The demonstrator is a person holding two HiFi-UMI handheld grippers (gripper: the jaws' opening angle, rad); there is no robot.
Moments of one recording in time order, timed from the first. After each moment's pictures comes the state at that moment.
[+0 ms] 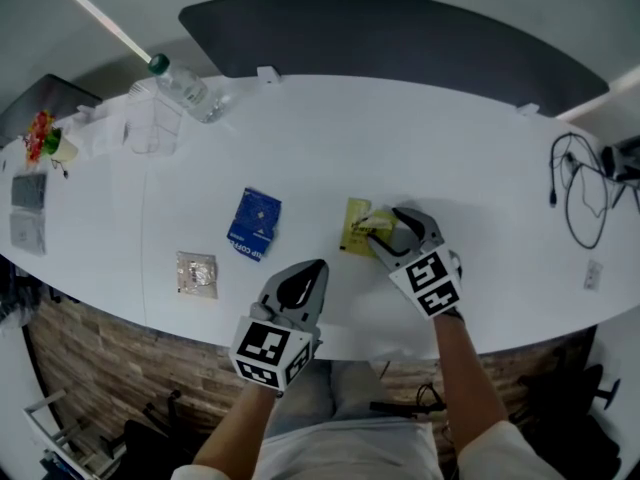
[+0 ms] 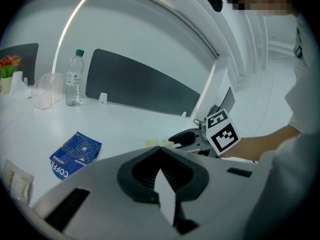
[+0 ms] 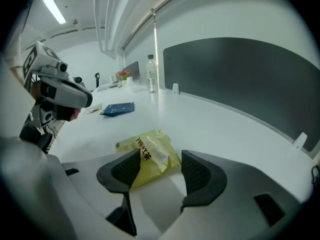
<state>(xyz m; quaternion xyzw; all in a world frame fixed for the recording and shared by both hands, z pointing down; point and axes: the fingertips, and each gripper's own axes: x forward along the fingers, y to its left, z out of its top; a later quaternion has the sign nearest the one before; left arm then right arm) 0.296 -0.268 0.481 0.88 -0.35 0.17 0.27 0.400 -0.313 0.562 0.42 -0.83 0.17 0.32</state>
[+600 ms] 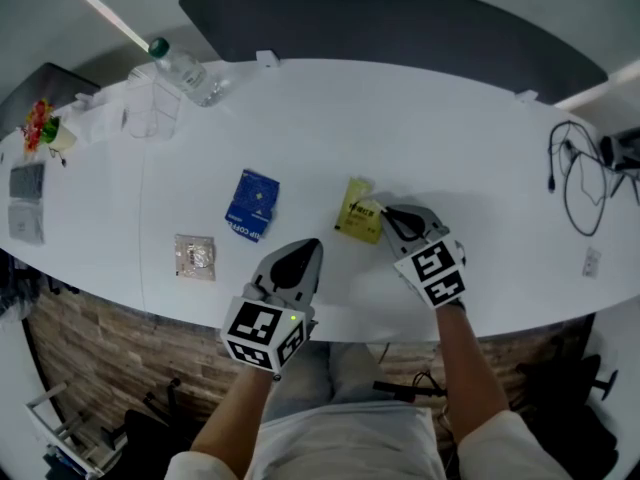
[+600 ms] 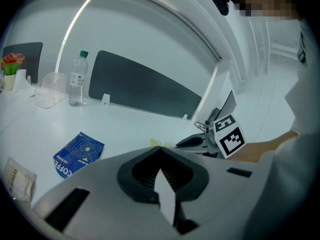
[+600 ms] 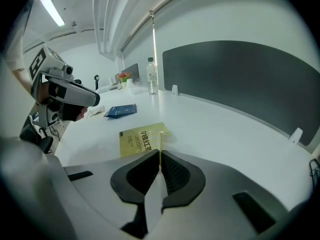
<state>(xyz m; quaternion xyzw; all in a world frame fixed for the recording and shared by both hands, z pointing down) 0.289 -0.273 0.473 0.88 -0.36 0.16 0.27 0.405 -0.299 0.552 0.42 -0.83 0.18 0.31</state>
